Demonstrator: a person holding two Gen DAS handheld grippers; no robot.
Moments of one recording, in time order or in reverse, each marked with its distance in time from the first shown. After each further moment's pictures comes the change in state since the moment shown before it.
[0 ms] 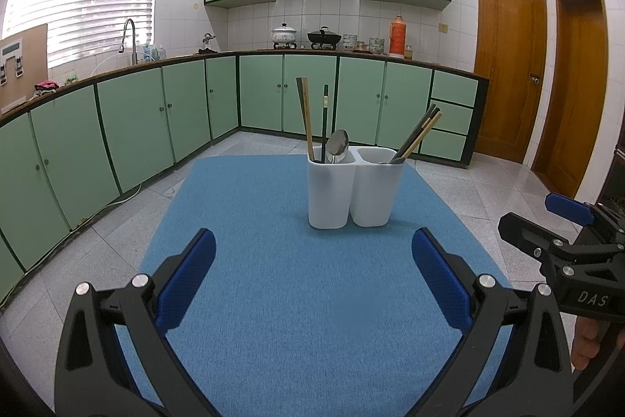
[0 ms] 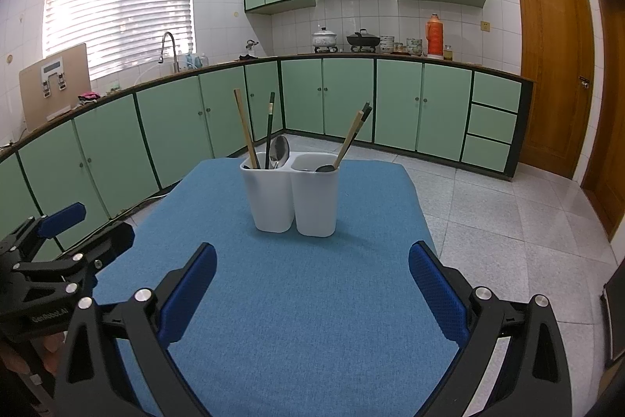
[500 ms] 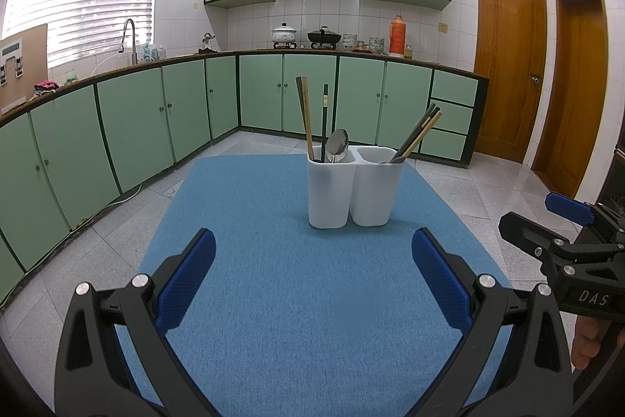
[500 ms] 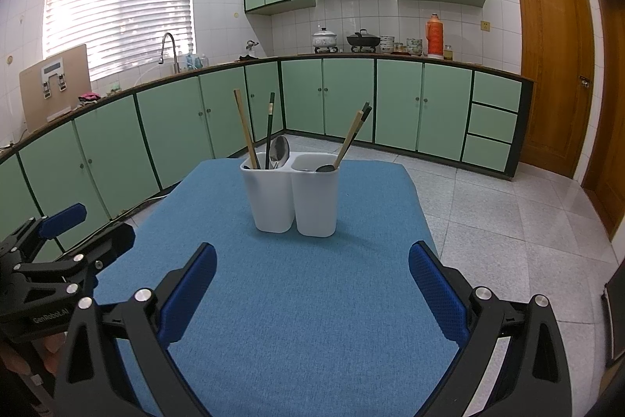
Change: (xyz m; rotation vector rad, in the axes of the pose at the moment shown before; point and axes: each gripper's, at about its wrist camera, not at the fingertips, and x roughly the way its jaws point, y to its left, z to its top) left arm 0.000 0.000 0.000 0.000 0.001 0.000; right arm 0.001 0.001 -0.001 0.001 0.000 0.001
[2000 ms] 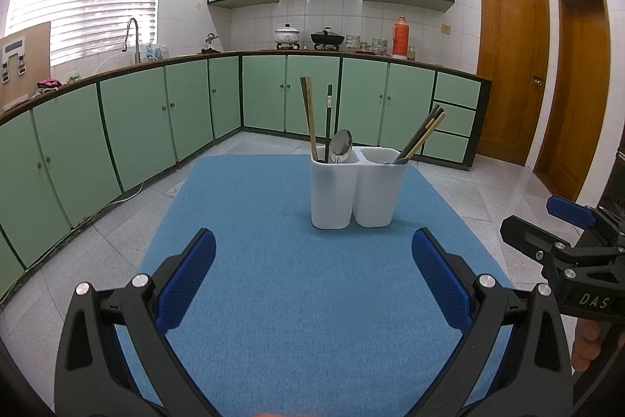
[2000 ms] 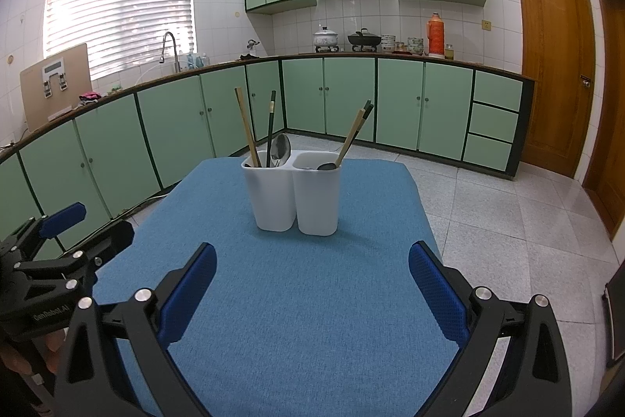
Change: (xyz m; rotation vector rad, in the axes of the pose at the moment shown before) left arm 0.005 0.008 -0.006 -0.013 -0.002 0.006; right arm 0.003 0.001 -0.001 -0.001 0.003 0.003
